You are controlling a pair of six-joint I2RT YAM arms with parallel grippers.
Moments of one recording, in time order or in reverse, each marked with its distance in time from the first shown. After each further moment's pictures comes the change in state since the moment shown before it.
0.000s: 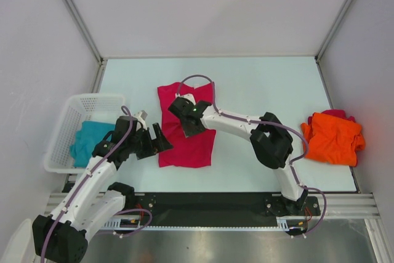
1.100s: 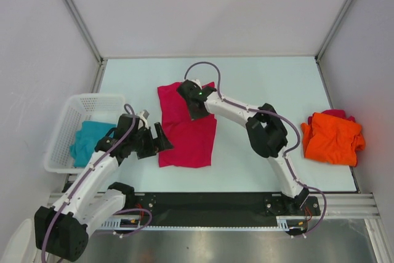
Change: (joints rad) left arm 0.000 0.058 0.017 -0.008 0.002 0.010; right arm -0.155 0.152 0.192 0.026 0.010 -0.108
